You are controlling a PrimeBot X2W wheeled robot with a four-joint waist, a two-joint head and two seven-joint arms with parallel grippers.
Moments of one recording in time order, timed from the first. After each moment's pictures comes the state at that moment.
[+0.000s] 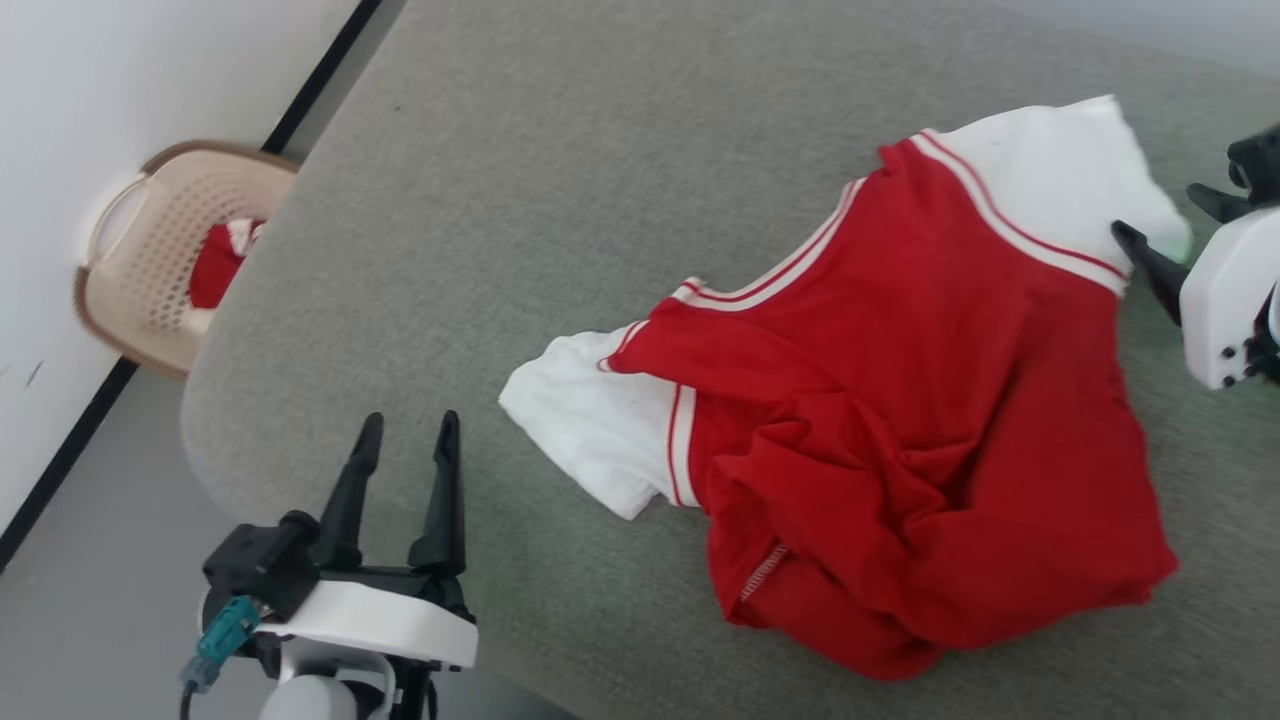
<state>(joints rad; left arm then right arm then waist) -0.10 0.05 -0.08 0.16 -0.32 -0.13 -0.26 -0.88 -0.72 0.78 0.64 0.75 0.13 0.14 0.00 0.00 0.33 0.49</state>
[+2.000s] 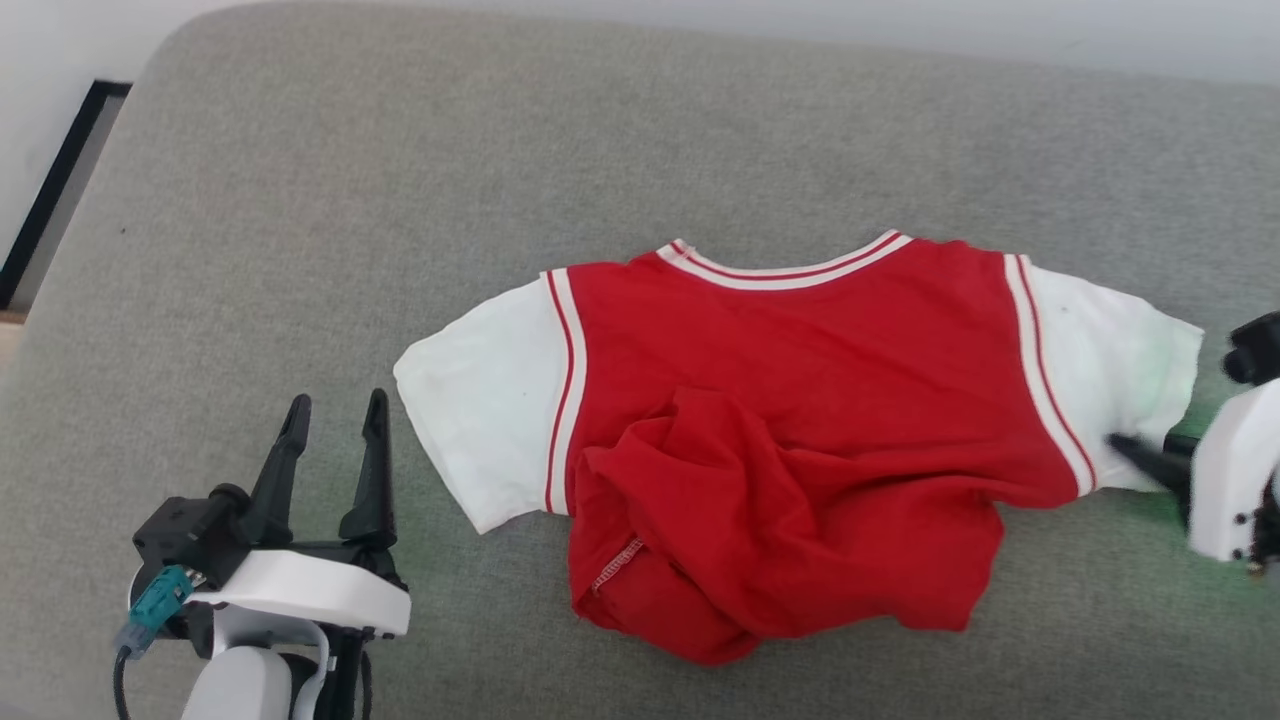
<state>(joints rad) -0.16 0.13 -0.04 0.23 -0.36 -0.13 -0.26 -0.68 -0.86 0.97 0.56 1.27 0.14 0.30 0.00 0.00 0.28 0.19</state>
